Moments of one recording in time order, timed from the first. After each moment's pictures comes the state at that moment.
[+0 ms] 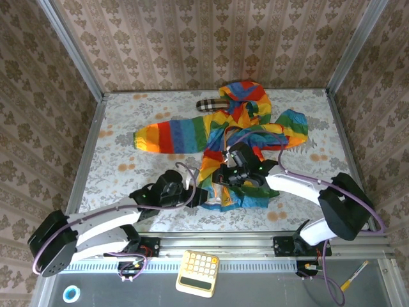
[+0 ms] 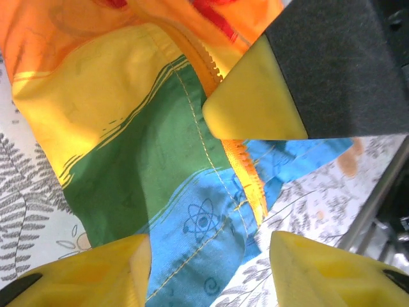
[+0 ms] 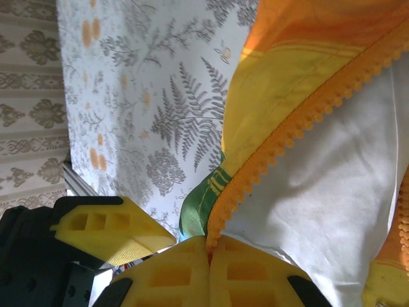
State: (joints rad) left arm -0.94 1.02 0.41 0.01 0.19 -0.56; right arm 0.69 1.45 0.80 -0.15 -0.43 0.89
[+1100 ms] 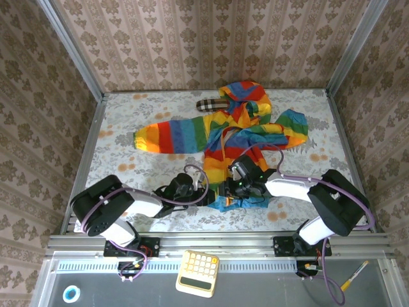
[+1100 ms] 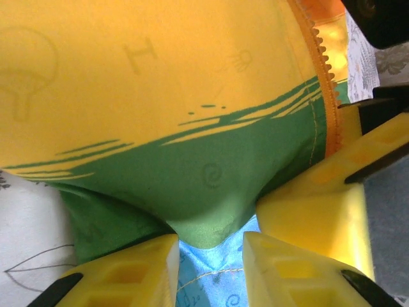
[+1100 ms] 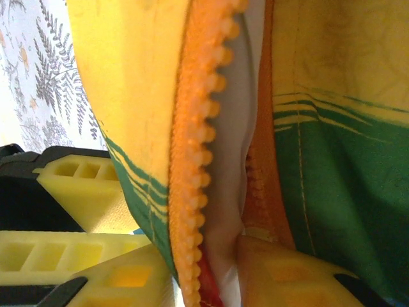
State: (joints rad) left arm -0.94 1.54 0.33 0.60 0.31 -0.86; right arm 0.69 1.51 0.65 -0.12 -0.42 0.84
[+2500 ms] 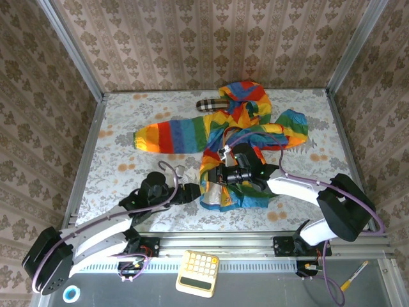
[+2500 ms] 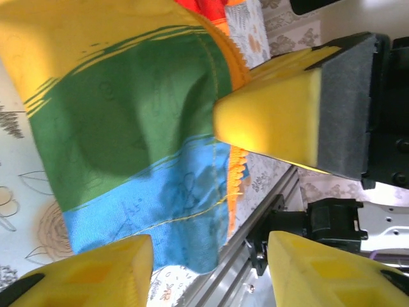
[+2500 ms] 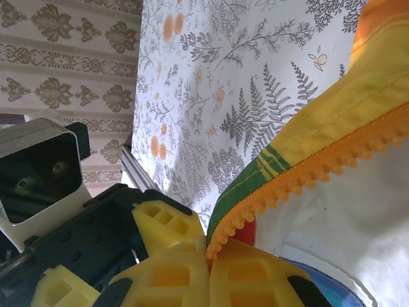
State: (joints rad) left arm -0.80 0.88 0.26 0.22 0.47 -0.99; right arm 0.70 1.46 0.72 0.14 -0.56 0.93
